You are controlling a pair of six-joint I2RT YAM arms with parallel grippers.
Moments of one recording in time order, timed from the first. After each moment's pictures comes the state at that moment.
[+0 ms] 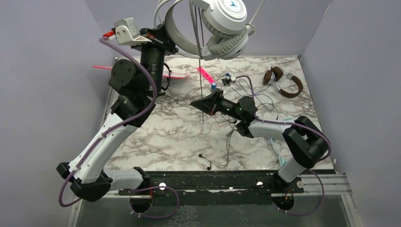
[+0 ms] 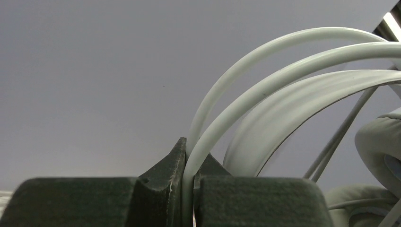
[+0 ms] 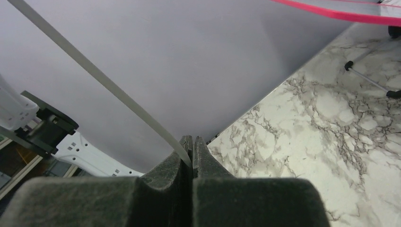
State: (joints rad) left arm -0.75 1.21 1.61 0.18 -0.55 -0.29; right arm 0.71 1.64 0.79 1.18 -0.52 0.90
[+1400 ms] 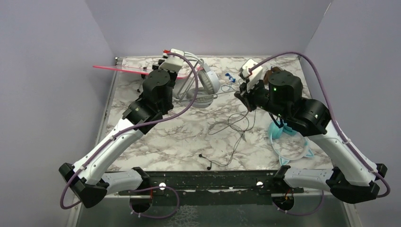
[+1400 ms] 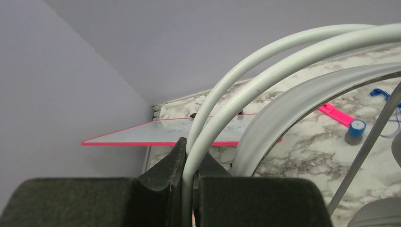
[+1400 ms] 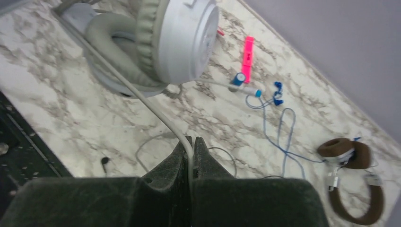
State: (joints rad) left arm -0.72 1.16 1.30 -0.17 -0.81 0.35; right arm 0.84 1.12 1.56 -0.79 0.12 -0.13
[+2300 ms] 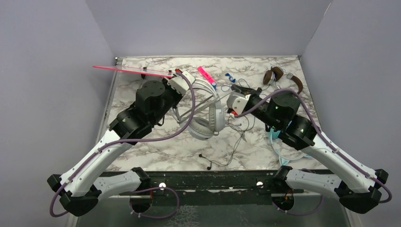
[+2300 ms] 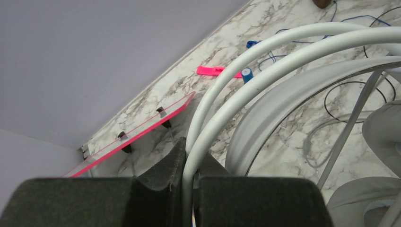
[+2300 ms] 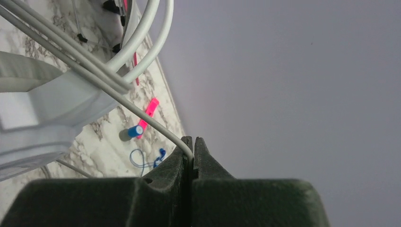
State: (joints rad) left arm -0.78 1.02 1.28 -0.46 -0.33 0.35; right arm 0.87 0.96 1.15 -0.25 0.11 -0.96
